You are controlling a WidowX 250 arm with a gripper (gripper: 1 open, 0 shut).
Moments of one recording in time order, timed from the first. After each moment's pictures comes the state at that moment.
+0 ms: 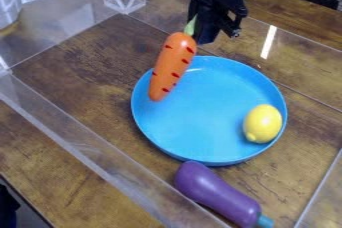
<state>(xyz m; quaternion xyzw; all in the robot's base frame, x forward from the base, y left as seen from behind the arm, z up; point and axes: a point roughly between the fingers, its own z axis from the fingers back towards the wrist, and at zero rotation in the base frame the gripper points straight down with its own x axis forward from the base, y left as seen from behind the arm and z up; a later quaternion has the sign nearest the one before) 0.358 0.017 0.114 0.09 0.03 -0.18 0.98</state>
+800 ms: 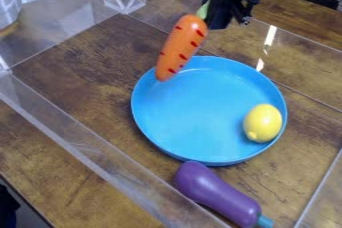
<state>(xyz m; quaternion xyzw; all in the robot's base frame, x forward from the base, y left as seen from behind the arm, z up) 0.375 0.009 0.125 0.11 0.03 -0.25 0.96</state>
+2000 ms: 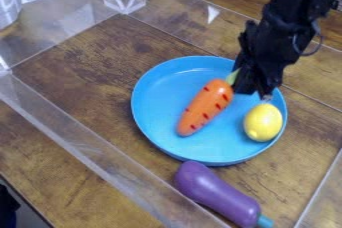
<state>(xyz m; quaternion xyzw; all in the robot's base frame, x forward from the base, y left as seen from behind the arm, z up) 0.383 -0.038 0.066 0.12 0.04 -0.35 0.93</state>
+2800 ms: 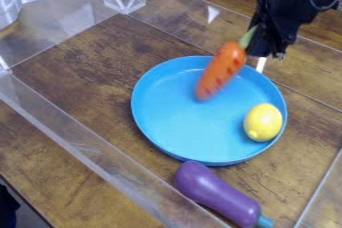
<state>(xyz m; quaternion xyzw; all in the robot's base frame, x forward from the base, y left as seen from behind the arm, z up) 0.417 -0.028 0.087 0.15 0.02 -0.38 0.91</state>
